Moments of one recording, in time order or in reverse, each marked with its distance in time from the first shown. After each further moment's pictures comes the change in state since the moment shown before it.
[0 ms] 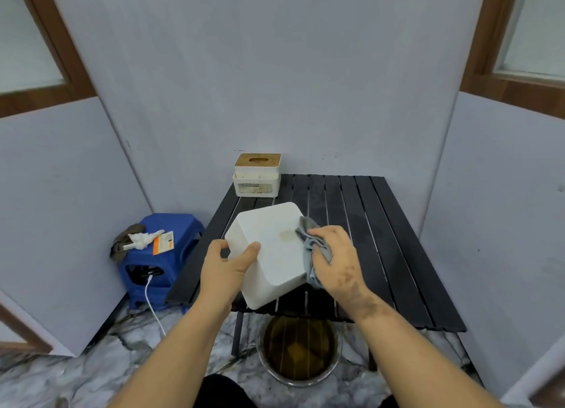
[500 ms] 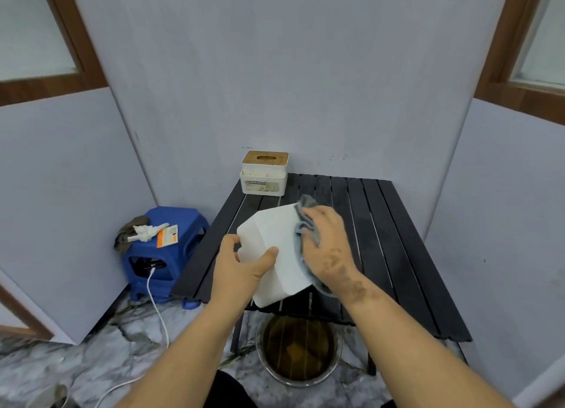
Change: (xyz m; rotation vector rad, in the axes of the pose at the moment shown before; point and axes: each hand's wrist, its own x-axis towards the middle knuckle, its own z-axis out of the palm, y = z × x) left_hand -0.012 -0.002 0.007 0.065 -0.018 0.113; right_hand 0.031 -0.035 0.018 -0.042 -0.044 -0.041
